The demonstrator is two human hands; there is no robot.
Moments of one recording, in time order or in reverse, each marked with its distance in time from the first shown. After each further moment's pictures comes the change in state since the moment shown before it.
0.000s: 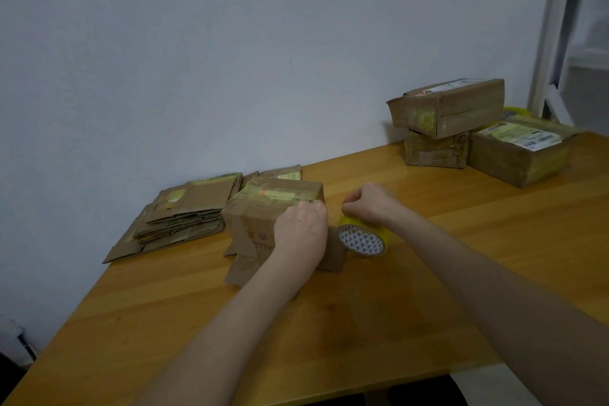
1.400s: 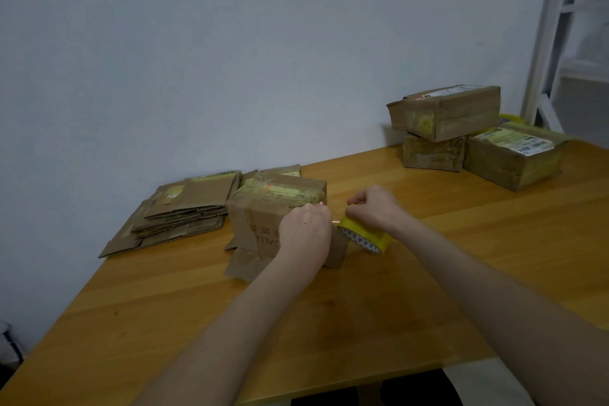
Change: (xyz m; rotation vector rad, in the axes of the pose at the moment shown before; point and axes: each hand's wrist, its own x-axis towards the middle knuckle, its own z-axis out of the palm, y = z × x) left_hand -0.008 0.003 0.000 0.104 -0.030 0.034; right_hand -0.018 -0.002 0.001 0.013 0.091 -0.011
